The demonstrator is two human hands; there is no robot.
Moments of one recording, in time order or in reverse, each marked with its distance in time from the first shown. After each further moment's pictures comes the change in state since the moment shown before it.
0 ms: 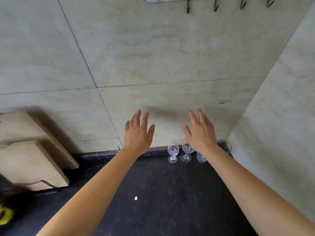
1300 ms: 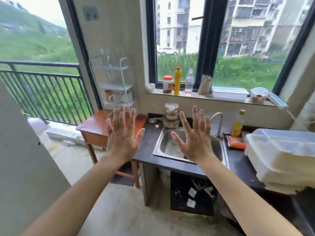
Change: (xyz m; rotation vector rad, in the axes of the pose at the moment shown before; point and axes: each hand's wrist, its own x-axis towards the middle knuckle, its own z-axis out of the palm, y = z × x) left_hand -1.148 -0.114 -0.434 0.801 0.645 -1.688; right_hand -0.887 -0.740 -0.095 0.790 -0.088 -1.916
